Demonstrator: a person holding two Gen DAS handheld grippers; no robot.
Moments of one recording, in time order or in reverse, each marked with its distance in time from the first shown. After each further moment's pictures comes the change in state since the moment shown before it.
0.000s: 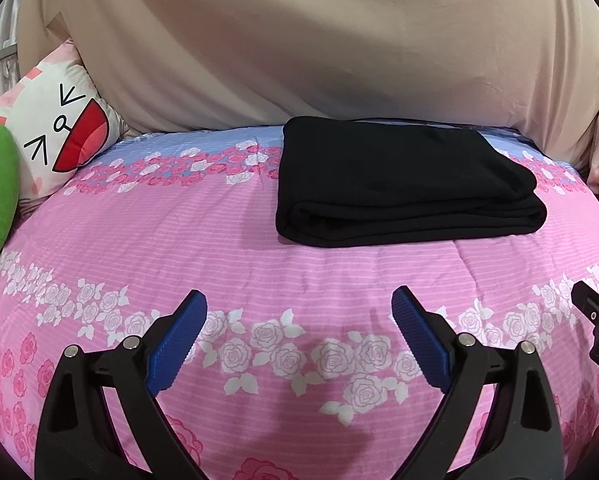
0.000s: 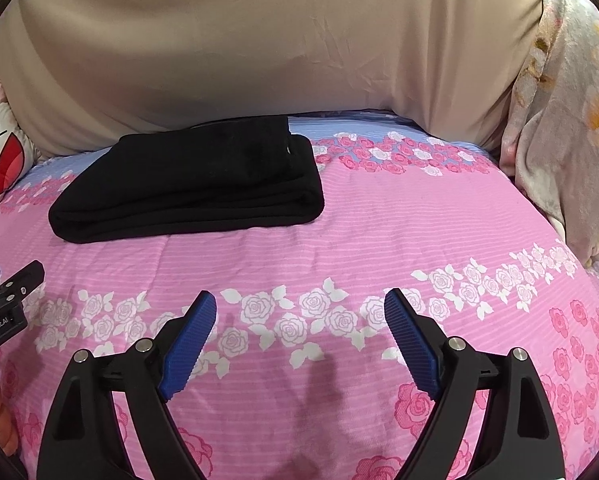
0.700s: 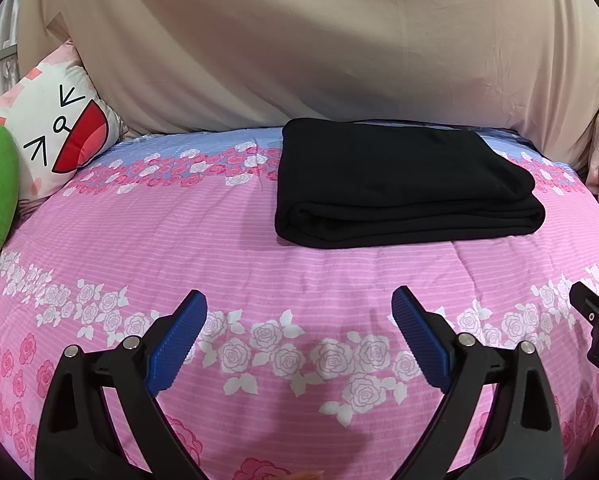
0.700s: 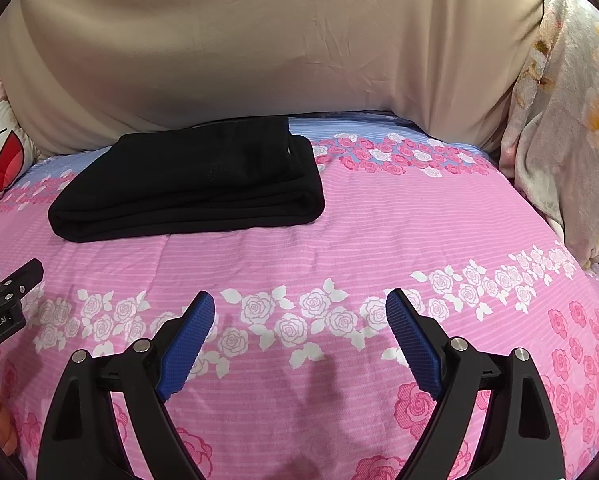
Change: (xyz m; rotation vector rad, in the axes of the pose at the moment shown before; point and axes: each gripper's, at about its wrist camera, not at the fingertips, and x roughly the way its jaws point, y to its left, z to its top) left arm -0.001 0.000 0.001 0.001 -0.005 -0.006; right arm 0.000 0.000 0.000 -0.002 -0.002 -0.002
